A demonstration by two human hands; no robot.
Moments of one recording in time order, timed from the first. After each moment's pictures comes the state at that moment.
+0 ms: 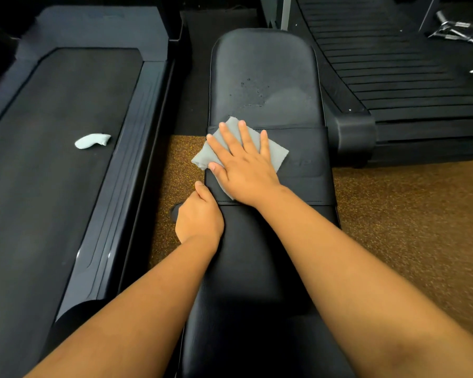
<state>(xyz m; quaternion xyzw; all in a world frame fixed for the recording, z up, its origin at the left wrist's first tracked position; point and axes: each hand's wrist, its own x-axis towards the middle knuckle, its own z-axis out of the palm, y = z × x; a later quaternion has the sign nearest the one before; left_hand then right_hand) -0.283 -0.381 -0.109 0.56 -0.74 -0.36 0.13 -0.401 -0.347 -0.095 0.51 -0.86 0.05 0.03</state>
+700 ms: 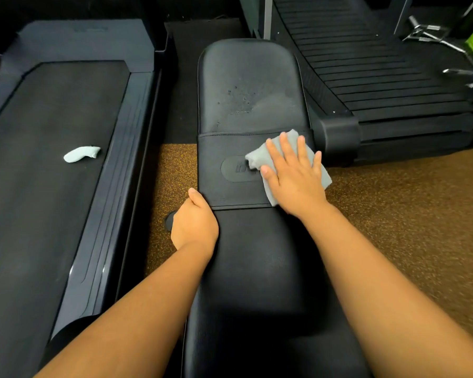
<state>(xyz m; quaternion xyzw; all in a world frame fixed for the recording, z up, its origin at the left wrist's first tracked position) -0.281 -0.381 -0.113 0.55 -0.75 -0.35 0.13 -0.437 -0.262 -0.097 0.35 -0.93 0.10 -0.02</state>
